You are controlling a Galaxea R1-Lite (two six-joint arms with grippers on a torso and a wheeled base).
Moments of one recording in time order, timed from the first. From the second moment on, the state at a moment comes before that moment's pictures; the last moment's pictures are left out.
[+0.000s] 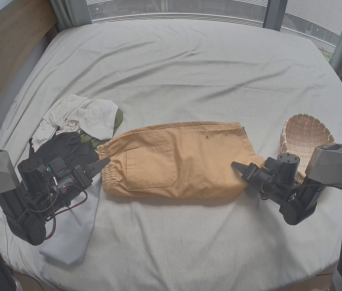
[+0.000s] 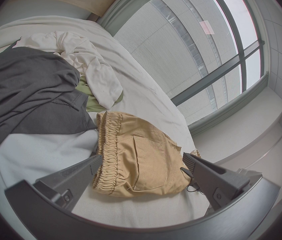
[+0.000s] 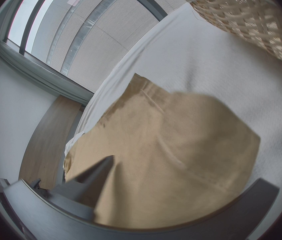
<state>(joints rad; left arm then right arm) -0.13 2.08 -0.40 -1.55 -0.39 -0.69 0.28 2.35 -0.77 -1.35 0.18 0.74</state>
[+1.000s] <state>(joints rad) -0.17 2.20 -0.41 -1.55 -0.39 -0.69 0.25 1.92 -0.61 -0.81 0.20 0.59</state>
